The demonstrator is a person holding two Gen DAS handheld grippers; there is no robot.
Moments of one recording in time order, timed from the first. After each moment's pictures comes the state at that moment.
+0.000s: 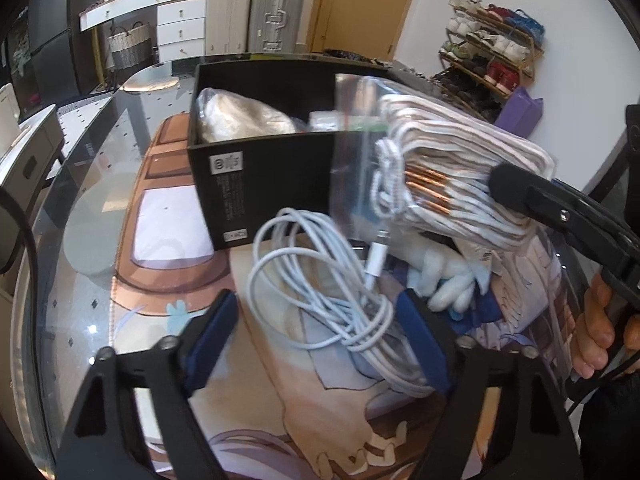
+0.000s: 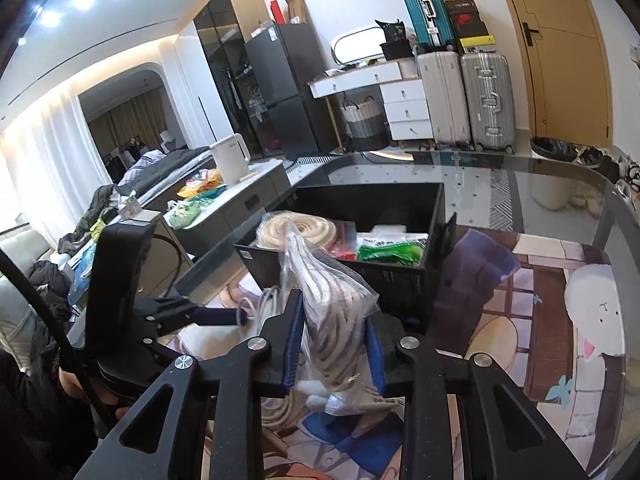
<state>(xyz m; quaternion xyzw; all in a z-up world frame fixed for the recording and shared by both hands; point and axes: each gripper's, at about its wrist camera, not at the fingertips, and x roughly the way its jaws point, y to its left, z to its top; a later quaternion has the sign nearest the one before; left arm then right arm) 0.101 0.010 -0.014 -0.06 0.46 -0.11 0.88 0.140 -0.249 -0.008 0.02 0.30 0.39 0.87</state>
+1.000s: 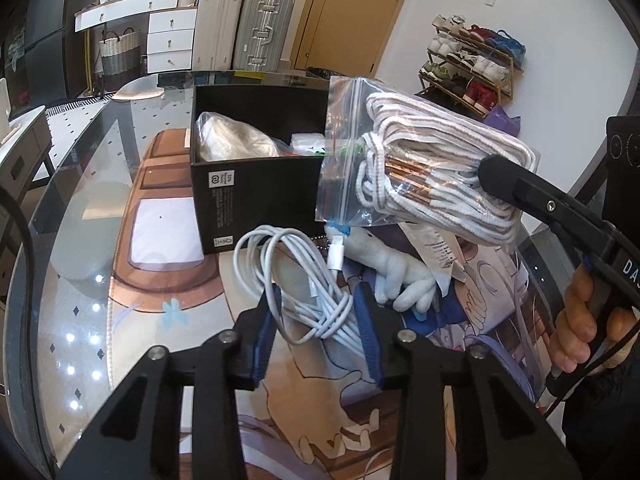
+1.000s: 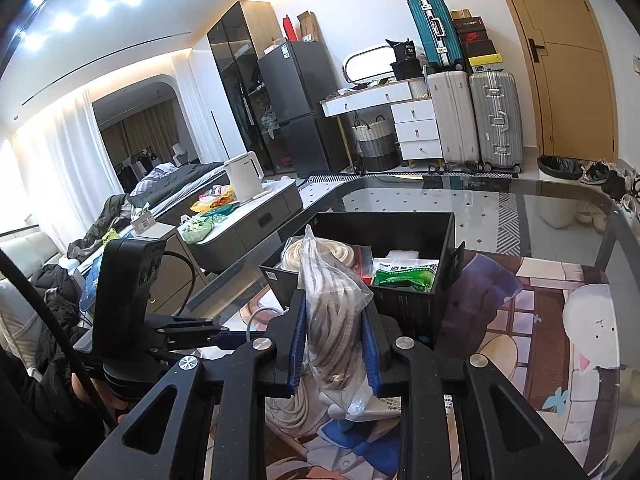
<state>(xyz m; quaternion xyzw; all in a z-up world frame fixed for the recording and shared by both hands) 0.084 0.013 0.002 -0.09 0.42 -0.14 0.89 0.124 -0.258 0.013 0.03 0.27 0.41 0.87</state>
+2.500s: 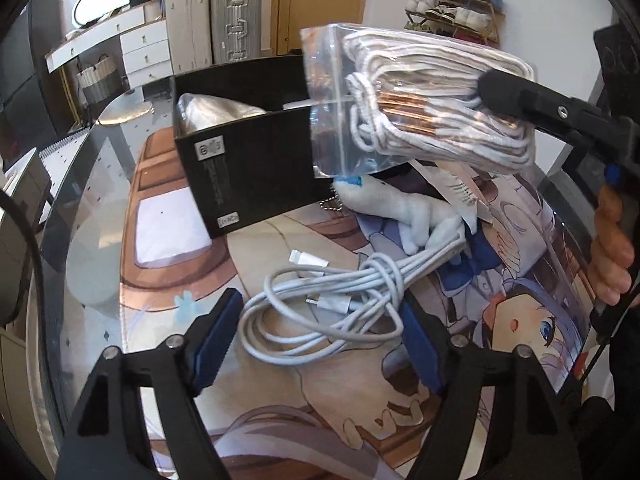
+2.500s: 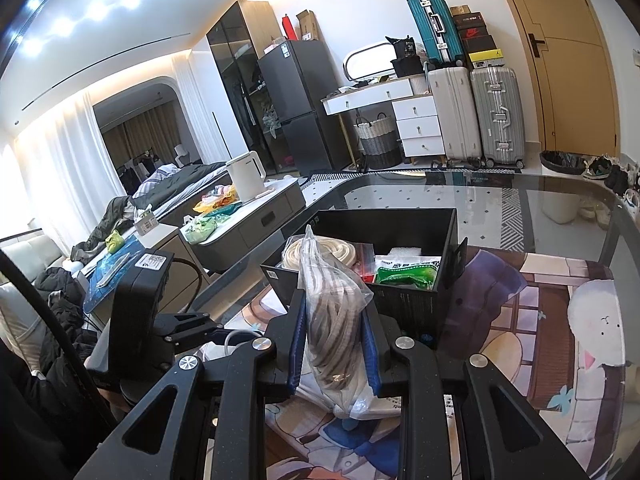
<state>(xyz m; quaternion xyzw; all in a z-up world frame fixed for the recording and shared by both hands) 0.079 0.001 -0.014 0.02 0.44 -0.15 0.88 0.128 -0.256 0.011 0.03 0.27 0.41 0.87</state>
